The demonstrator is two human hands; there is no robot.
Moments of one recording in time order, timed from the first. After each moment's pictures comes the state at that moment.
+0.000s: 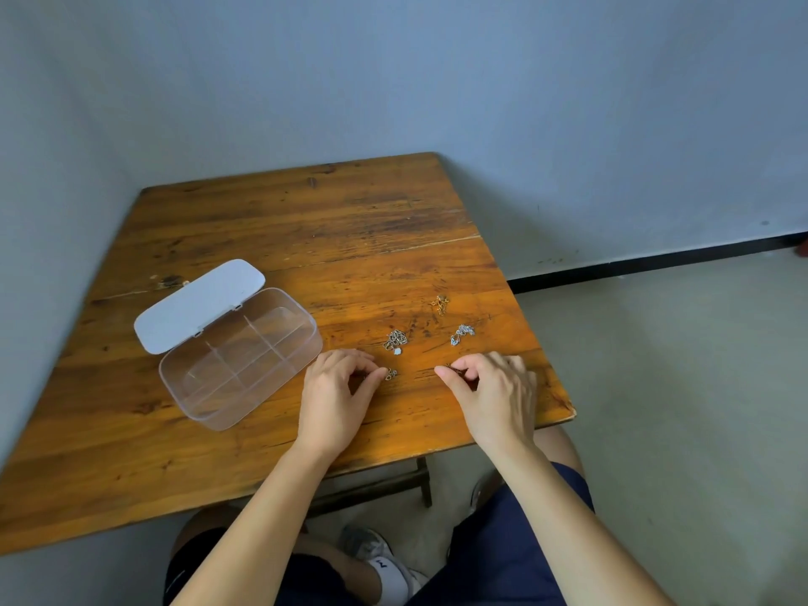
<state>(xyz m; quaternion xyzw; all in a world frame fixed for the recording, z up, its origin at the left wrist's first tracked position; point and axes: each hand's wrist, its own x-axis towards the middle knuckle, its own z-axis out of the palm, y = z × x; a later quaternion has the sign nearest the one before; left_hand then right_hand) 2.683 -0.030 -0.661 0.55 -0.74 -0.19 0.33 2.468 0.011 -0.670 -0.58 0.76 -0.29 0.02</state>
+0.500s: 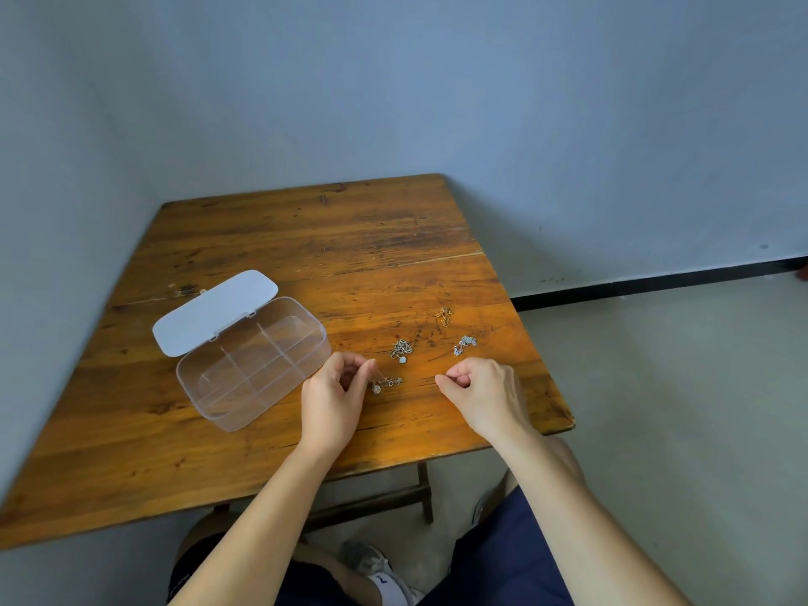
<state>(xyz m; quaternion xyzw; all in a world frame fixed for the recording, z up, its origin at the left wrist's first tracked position) 2.686 -0.025 -0.652 0.56 -0.64 -0.29 0.43 2.470 -0.005 -0.649 -0.60 0.74 -0.27 0.16</state>
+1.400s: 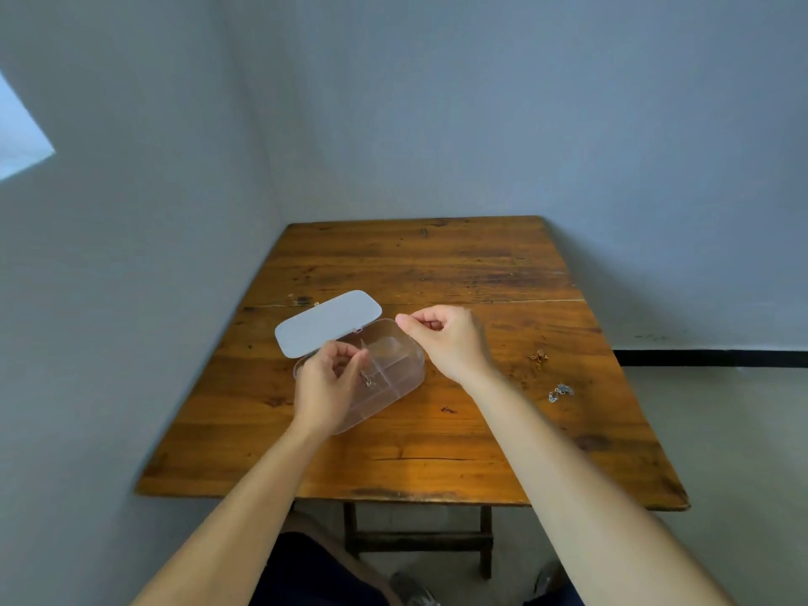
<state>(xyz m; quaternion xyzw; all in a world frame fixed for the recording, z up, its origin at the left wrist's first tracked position) 2.798 -0.049 -0.613 0.66 -0.55 -0.24 0.45 2.614 -0.096 -0.569 -0.64 0.57 -0.42 0.31</state>
